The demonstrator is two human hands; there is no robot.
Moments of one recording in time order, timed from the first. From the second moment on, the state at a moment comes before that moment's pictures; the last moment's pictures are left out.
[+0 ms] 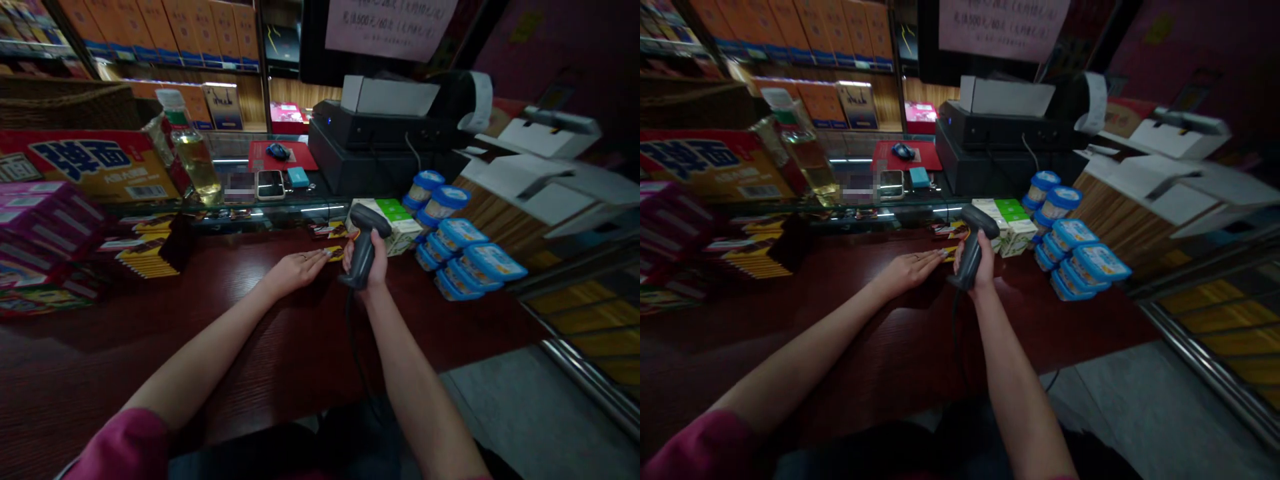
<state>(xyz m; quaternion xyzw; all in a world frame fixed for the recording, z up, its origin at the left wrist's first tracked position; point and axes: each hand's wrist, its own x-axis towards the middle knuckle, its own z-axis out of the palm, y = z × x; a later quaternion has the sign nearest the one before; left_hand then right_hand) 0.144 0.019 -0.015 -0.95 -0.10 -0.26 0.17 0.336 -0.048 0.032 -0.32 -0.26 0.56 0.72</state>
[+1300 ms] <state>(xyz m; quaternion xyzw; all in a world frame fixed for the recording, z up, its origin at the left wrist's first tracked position) 0.089 0.020 -0.011 -0.93 -0.21 -0.29 0.07 0.310 -0.049 0.019 -0.35 -0.33 0.63 0.61</state>
